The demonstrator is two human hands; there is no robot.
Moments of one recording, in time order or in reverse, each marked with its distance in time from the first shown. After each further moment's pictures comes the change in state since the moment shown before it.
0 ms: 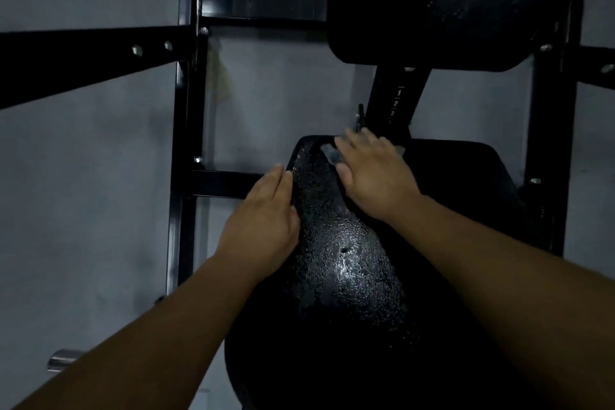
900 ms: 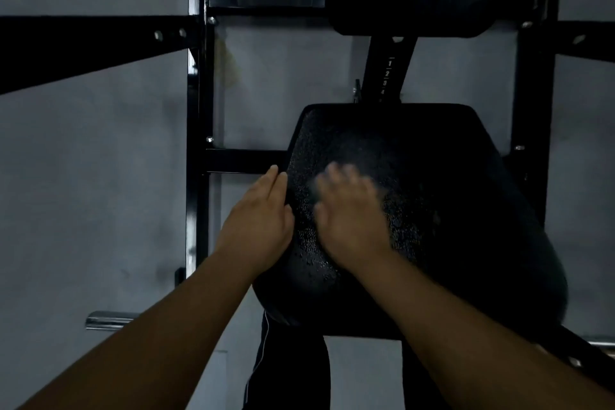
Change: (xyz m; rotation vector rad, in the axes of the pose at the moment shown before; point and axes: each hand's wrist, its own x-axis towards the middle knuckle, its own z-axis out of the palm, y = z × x) left_hand -0.087 -0.006 -0.003 0.017 -0.014 -0.018; right_hand -0.134 -0.106 0.019 0.046 0.073 0.107
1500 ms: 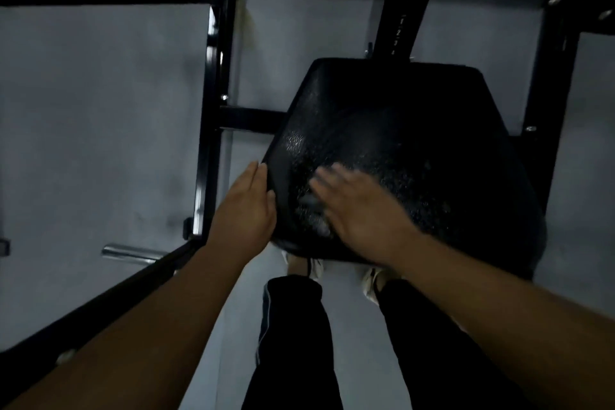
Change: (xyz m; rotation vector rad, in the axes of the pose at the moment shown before) left_hand -0.085 0.004 0.042 -0.115 0.097 -0.193; right_hand -0.079 0.046 0.000 -0.109 -0.068 -0.488
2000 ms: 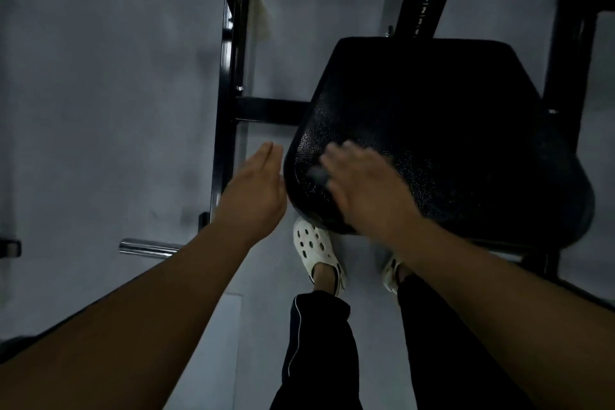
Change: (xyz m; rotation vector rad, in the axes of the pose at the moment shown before) left_hand -0.024 -0.044 -0.018 0.075 -0.030 0.126; right_hand 0.019 -0.069 0.006 0.039 0.047 0.139
